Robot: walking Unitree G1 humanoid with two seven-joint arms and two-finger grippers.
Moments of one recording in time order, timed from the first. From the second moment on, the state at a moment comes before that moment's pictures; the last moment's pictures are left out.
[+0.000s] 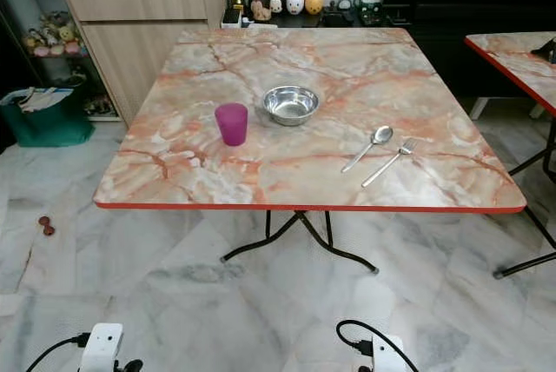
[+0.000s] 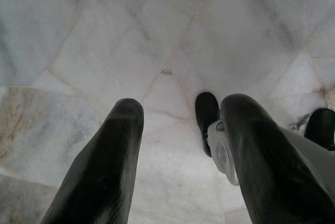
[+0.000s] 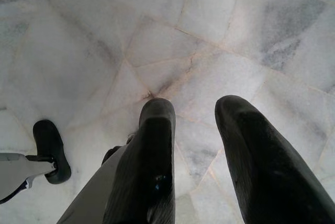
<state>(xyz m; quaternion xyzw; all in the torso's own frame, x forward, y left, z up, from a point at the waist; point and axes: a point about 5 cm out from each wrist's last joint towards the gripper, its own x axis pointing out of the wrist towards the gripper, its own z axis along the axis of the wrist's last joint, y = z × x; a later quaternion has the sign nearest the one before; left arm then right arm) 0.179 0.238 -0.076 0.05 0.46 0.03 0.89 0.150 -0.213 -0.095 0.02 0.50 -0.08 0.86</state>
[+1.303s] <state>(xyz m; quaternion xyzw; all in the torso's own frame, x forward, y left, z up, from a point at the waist) 0.186 0.236 -0.073 0.05 0.45 0.03 0.89 0.154 -0.214 -0.093 0.01 0.50 -0.07 0.86</state>
